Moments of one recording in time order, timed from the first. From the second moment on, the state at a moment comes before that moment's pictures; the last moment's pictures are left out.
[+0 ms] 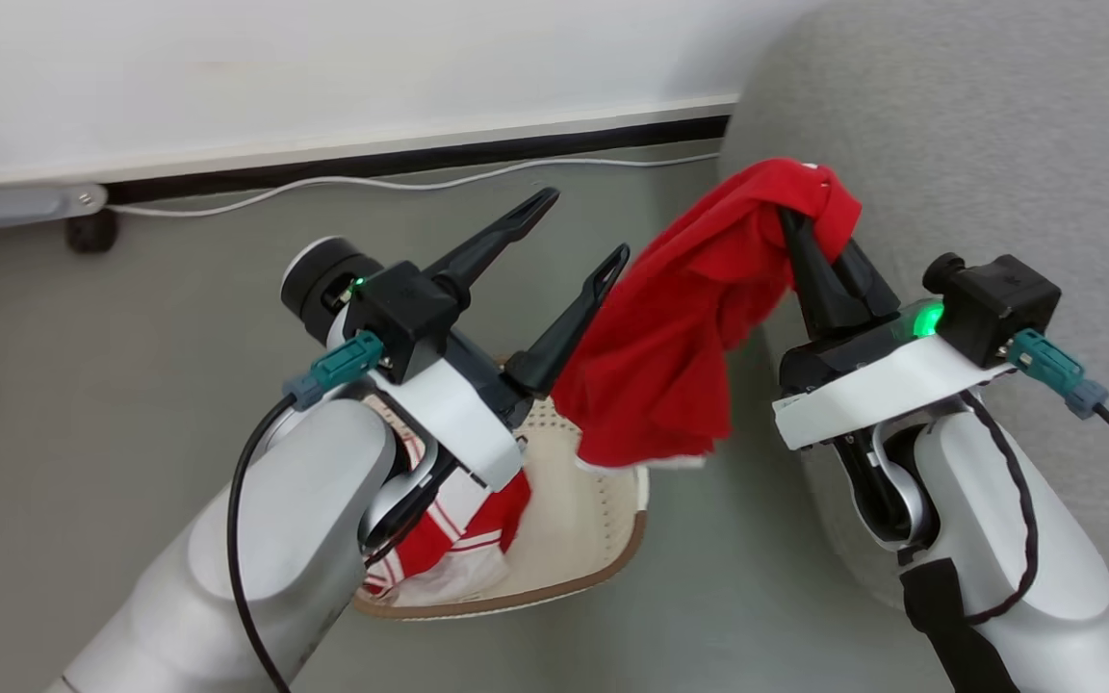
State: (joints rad) left arm -0.73 0.23 -0.77 0.32 -0.52 -0.13 -0.26; right arm -0.56 -0.08 0.35 0.33 0.37 0.13 -0.26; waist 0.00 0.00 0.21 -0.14
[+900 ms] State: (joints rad) left arm -0.60 0.22 -0.79 0.27 -0.52 -0.13 -0.26; right arm -0.41 -0.08 0.13 0.10 0.36 0.13 -0.26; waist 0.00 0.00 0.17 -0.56
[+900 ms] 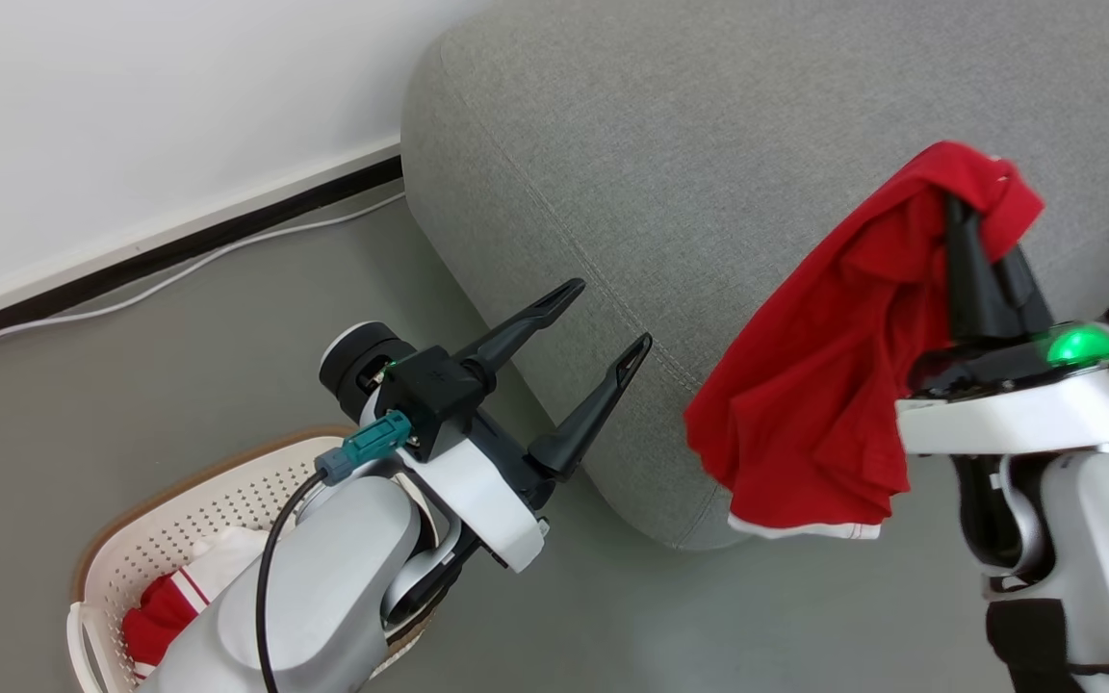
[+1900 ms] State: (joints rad) left arm -0.73 0.37 -0.91 0.18 -0.53 -0.13 -0.26; right arm -0.95 -0.24 -0.22 0.29 0.22 0.13 -0.26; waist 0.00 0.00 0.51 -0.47
